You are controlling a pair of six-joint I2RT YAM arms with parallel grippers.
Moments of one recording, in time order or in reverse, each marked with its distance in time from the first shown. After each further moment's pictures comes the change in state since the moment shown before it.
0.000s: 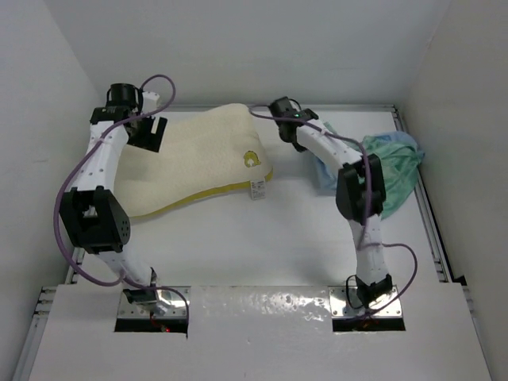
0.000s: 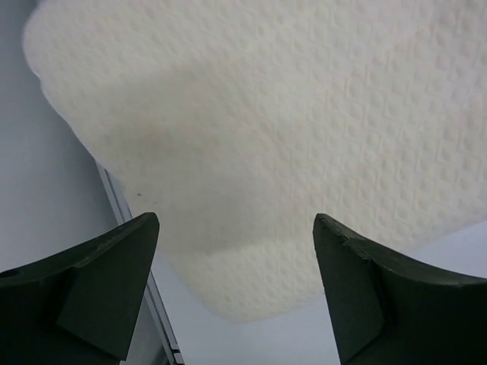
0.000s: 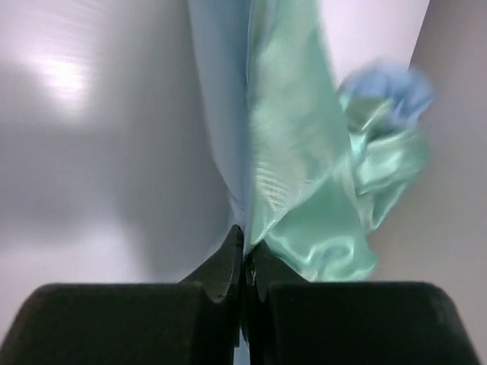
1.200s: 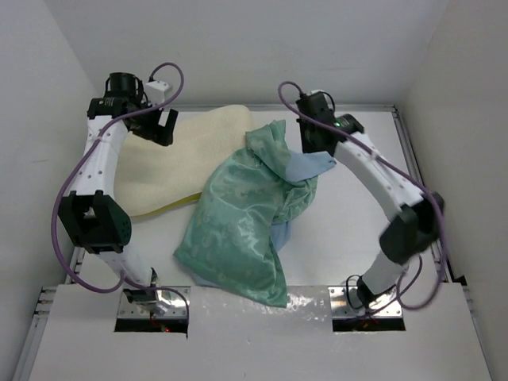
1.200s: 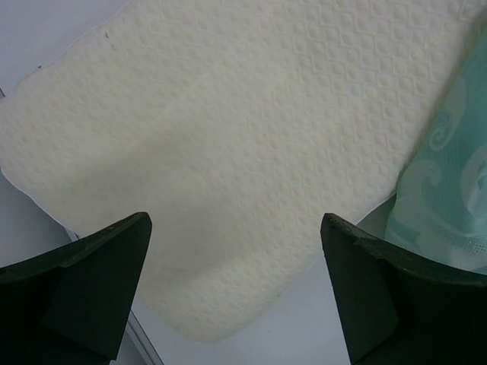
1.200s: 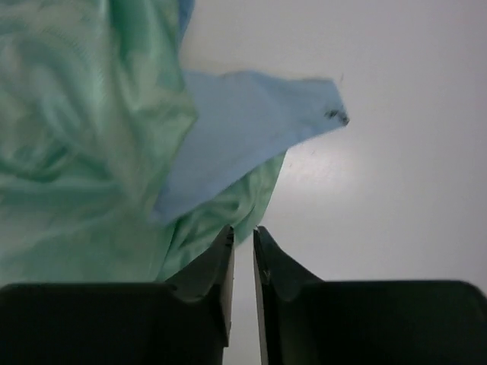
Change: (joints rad) left arm -0.035 -0.014 0.153 -0.093 0.253 0.069; right arm 0.057 -0.555 -0.293 0.033 -0.328 0.311
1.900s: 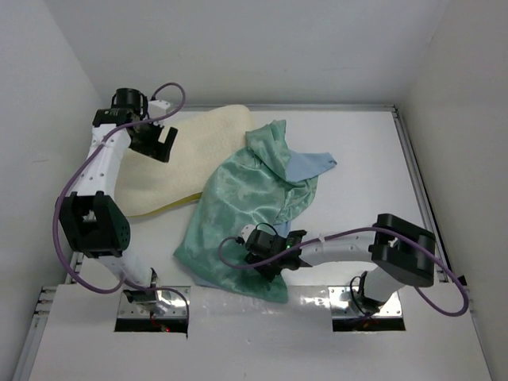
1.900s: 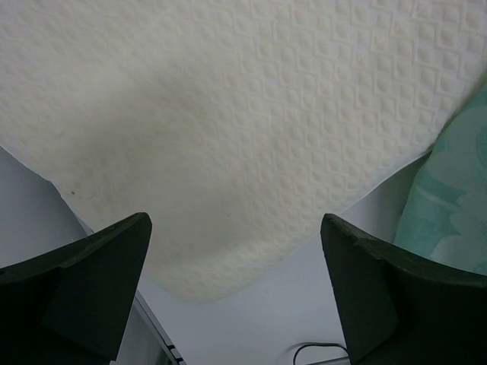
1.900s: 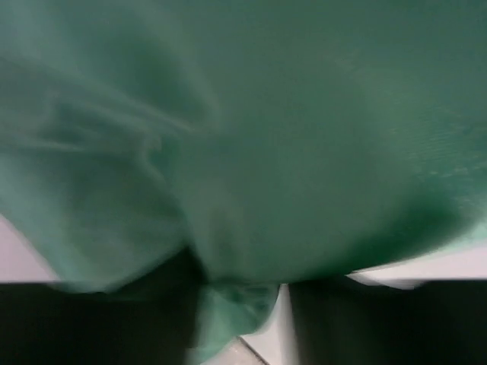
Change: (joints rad) left arm 0.000 -0.036 -0.162 -0.016 -0.106 0.008; right arm 0.759 -0.171 -0.945 0.499 -0.299 0.037
